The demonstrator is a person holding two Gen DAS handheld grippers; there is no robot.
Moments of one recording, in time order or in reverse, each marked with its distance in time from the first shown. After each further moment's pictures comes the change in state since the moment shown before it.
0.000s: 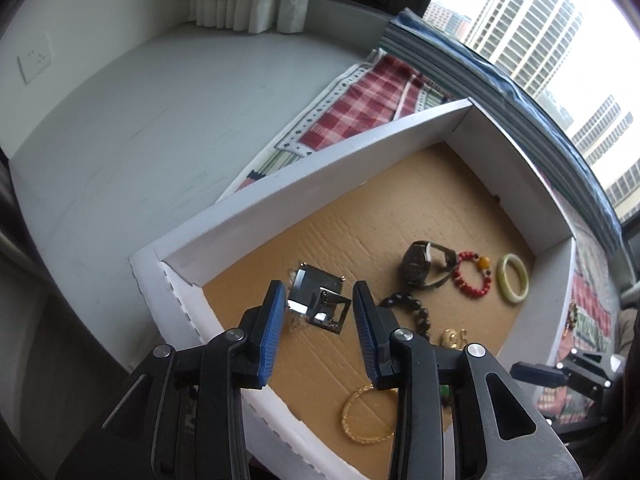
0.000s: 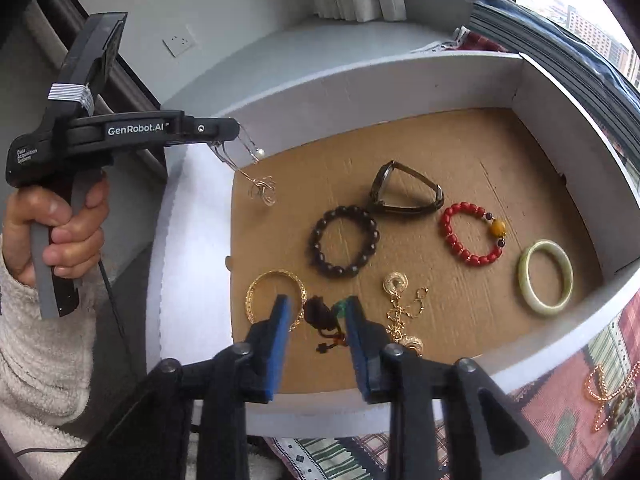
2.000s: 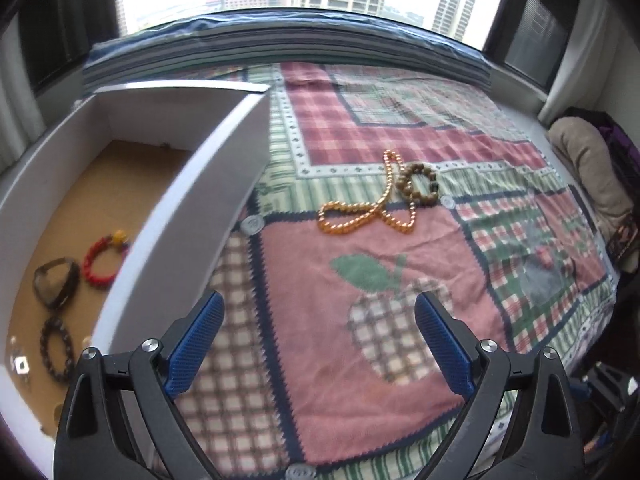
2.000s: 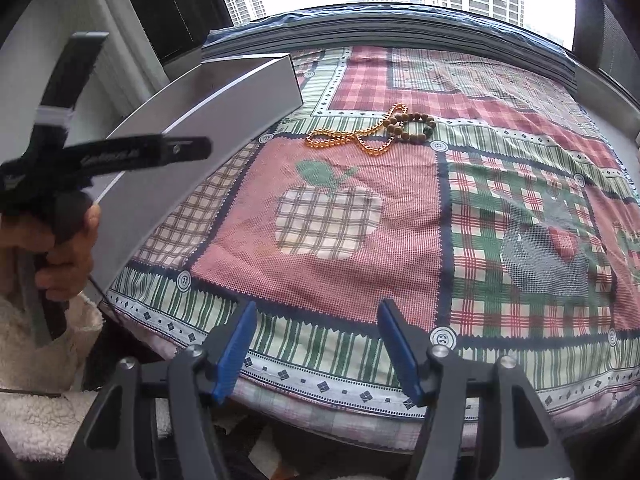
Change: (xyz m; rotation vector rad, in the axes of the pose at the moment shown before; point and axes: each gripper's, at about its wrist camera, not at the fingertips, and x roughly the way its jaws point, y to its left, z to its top) left arm 0.040 -0.366 -0.139 0.633 0.001 -0.281; right arm -0.141 -0.120 -0.320 0.568 -0.283 -0.352
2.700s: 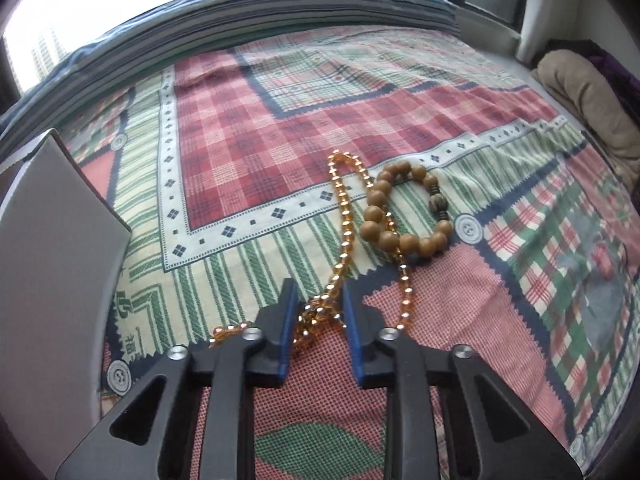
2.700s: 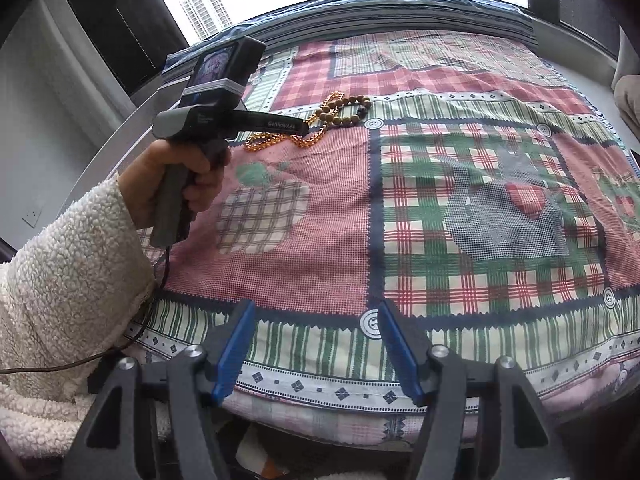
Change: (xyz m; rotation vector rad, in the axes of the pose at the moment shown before) left arm 0.134 -0.061 0.054 0.228 0.046 -0.022; right arm -0.004 -0.064 -0.012 0.143 -0.011 -0.009
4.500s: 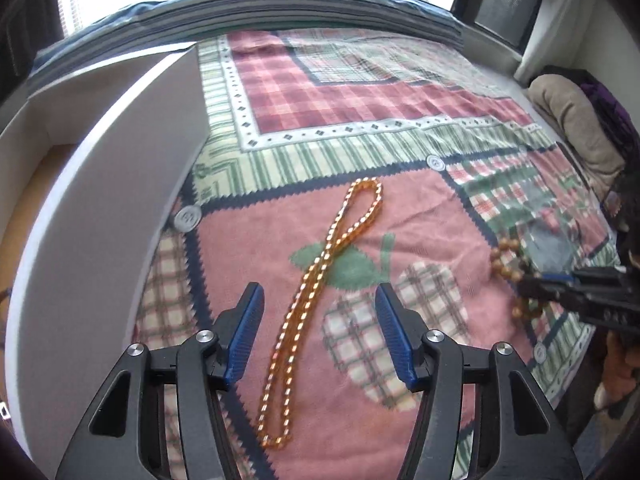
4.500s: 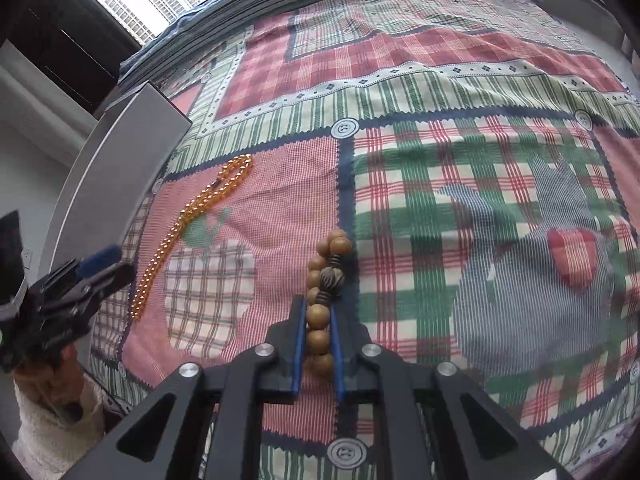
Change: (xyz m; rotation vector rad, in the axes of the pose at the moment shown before) left arm -0.076 0.029 -0.065 -0.124 0.028 -0.051; right arm 0.071 -0.039 0.073 0.132 0.124 0.058
